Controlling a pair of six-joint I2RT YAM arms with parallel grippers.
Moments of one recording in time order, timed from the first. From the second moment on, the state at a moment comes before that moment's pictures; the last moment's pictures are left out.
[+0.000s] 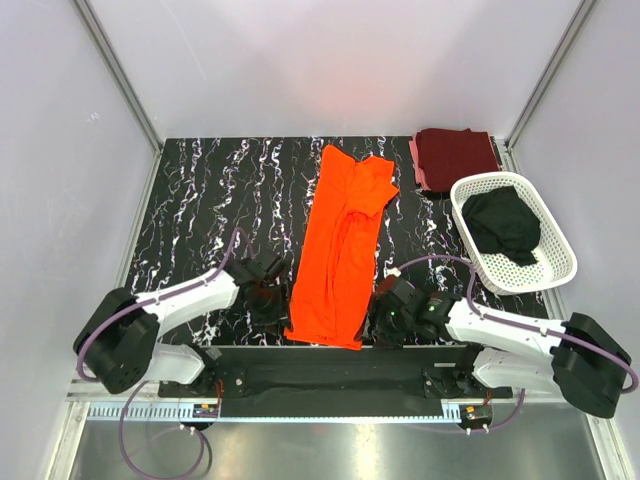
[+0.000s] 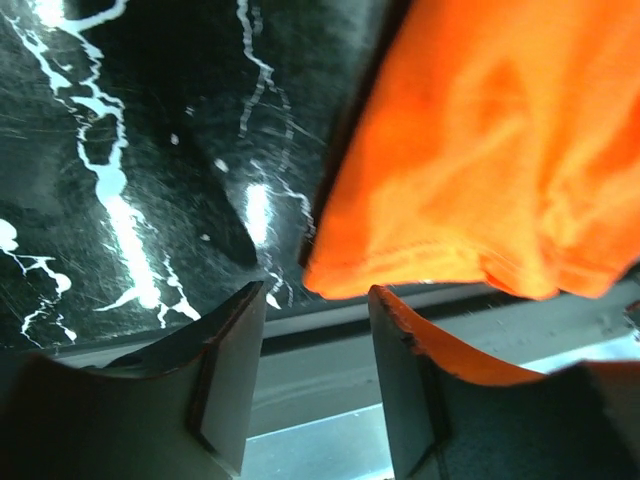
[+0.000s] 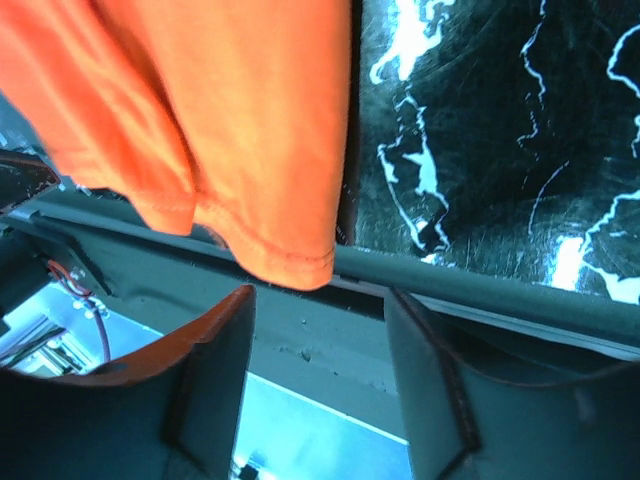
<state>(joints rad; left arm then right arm) -0.70 1.31 0.65 -0.68 0.21 -0.87 0.95 1.10 0.48 -0.42 -0.13 1.23</state>
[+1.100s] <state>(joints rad) -0.75 1.35 0.59 -0.51 0.23 -0.96 0.89 1.21 0.44 -0.28 -0.21 1.20</state>
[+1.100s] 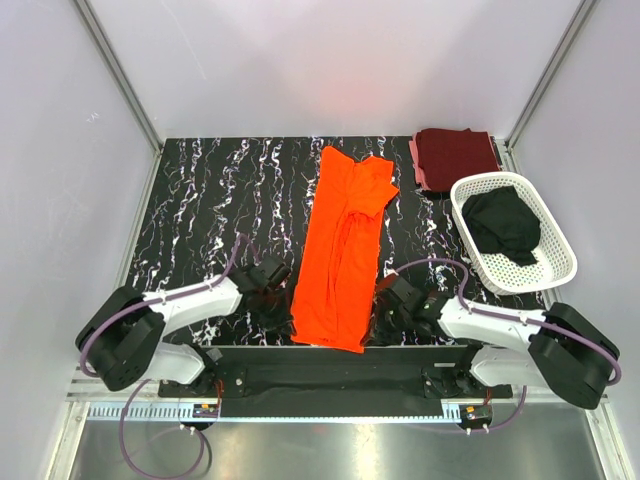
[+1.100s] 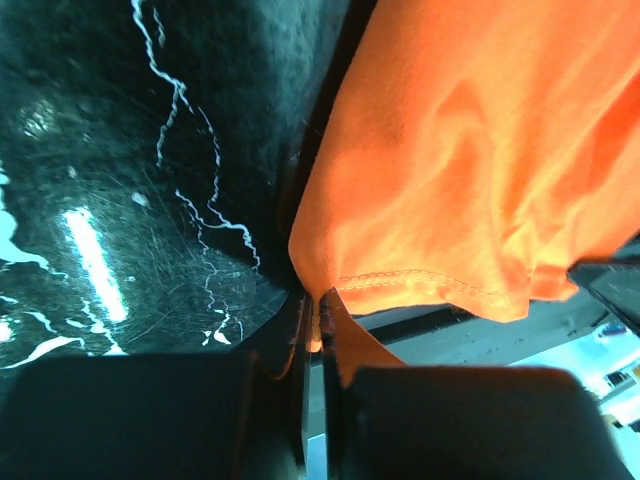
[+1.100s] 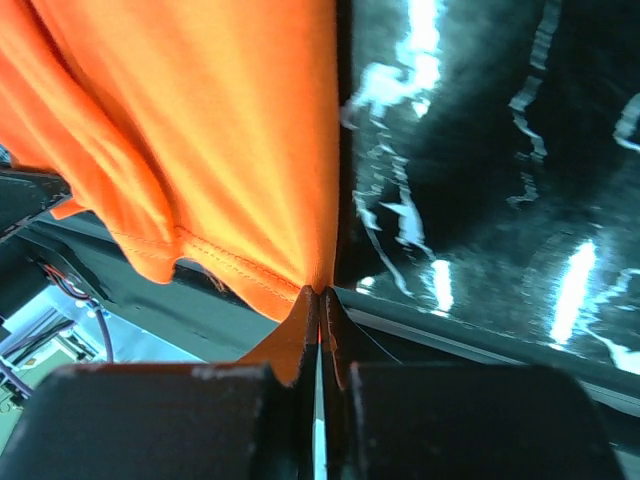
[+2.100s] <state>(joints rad) -0.76 1.24 0.83 -0.75 0.19 -0.86 0.70 1.00 0.60 -0.53 -0.20 1.07</state>
